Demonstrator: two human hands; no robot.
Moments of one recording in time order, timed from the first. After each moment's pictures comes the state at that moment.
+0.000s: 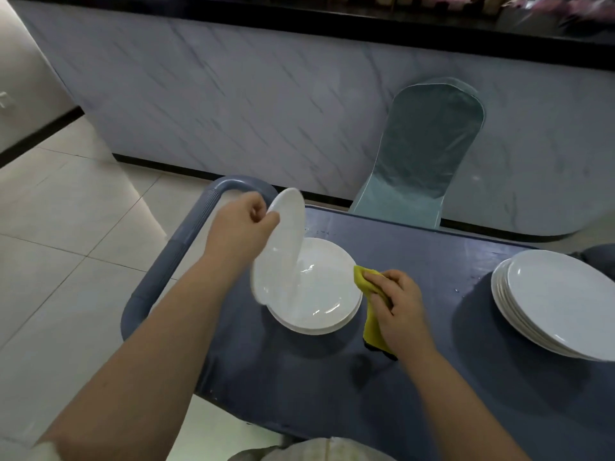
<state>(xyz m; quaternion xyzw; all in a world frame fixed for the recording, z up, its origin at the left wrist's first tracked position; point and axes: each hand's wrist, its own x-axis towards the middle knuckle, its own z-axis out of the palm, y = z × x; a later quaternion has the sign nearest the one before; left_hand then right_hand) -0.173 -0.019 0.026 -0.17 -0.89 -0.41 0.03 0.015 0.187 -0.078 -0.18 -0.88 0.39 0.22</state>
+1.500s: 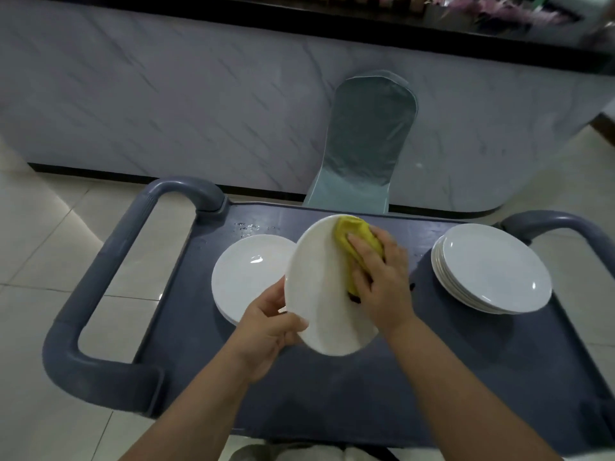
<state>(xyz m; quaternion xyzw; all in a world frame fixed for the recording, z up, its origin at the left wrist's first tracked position) -0.040 0.018 -0.033 -0.10 -0.50 -0.74 -0.44 0.032 0.221 -0.037 -0.15 -0.92 0.20 0.30</state>
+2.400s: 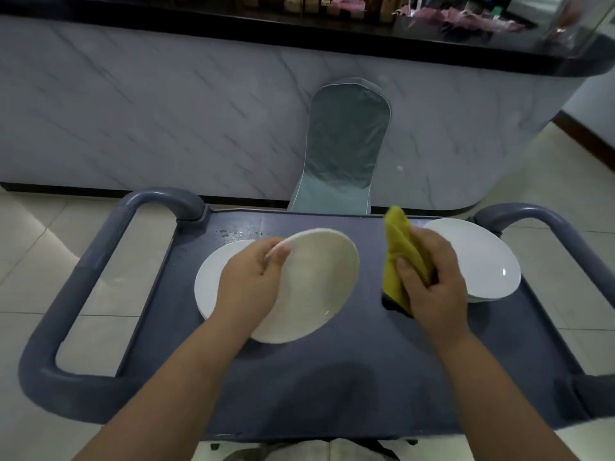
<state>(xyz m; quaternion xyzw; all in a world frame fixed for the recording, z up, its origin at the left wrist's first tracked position) -0.063 0.045 0.019 -0.29 -0.82 -0.49 -0.05 0.104 0.248 0.008 -0.20 -0.82 0.36 0.39</state>
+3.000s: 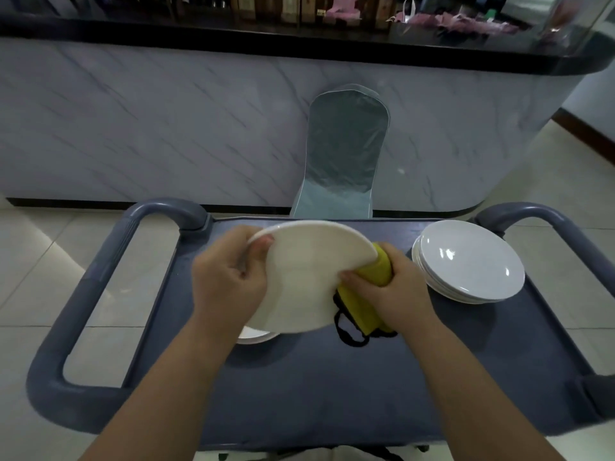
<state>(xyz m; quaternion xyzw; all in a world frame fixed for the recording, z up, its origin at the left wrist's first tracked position) -0.063 0.032 0.052 -0.34 -0.76 -0.52 0.19 0.072 0.213 0.024 -0.22 -0.82 0.45 0.27</state>
